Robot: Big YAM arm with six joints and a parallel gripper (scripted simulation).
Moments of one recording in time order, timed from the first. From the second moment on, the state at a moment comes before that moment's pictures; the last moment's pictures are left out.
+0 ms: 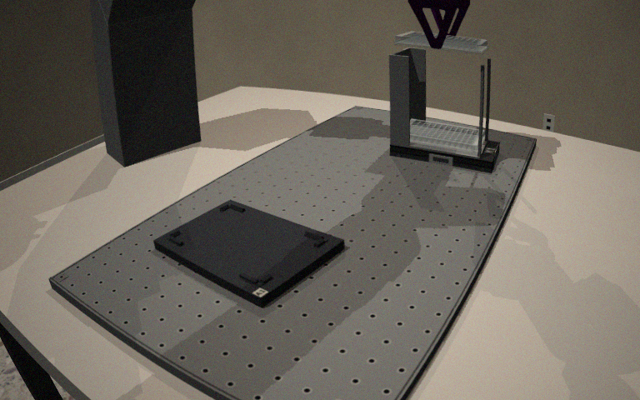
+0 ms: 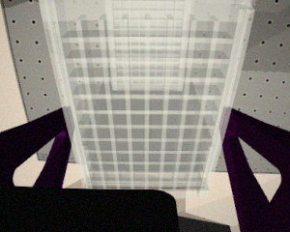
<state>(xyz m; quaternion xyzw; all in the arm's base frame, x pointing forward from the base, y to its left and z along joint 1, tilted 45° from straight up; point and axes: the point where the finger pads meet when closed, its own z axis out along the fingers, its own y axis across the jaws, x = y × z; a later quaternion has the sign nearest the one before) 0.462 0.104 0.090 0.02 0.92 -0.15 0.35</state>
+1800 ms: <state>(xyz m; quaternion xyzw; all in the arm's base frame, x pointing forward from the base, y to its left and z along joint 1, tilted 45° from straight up) 0.511 0.079 0.035 0.03 0.92 -0.15 0.35</state>
